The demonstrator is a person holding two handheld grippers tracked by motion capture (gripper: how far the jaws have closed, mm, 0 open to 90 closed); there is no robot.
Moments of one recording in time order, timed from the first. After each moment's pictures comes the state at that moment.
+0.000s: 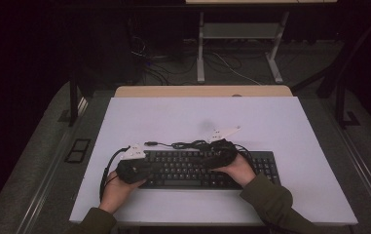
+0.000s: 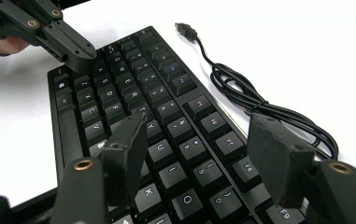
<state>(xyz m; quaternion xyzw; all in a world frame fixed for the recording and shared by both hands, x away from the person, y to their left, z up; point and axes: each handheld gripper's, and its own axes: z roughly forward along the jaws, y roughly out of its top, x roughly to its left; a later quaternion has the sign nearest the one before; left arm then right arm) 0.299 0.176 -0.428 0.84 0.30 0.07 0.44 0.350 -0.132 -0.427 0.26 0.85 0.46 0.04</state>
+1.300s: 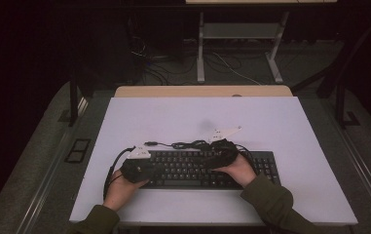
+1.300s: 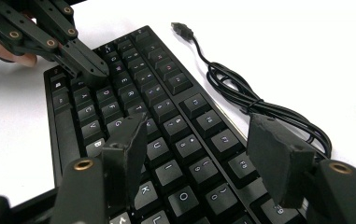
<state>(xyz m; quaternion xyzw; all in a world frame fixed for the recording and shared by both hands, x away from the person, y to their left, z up) 0.308 0.168 -0.438 0.85 0.30 0.06 0.42 0.350 -0.134 -0.427 0.27 0.85 0.46 0.04</state>
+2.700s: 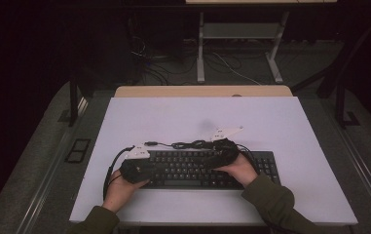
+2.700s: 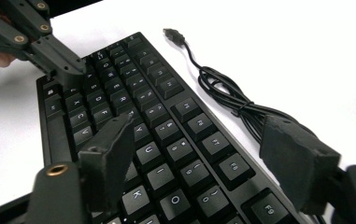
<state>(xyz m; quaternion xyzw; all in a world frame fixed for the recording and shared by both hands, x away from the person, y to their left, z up) 0.300 0.165 -0.426 0.85 0.29 0.06 0.44 0.351 -0.136 -0.428 0.28 0.84 0.47 0.05</state>
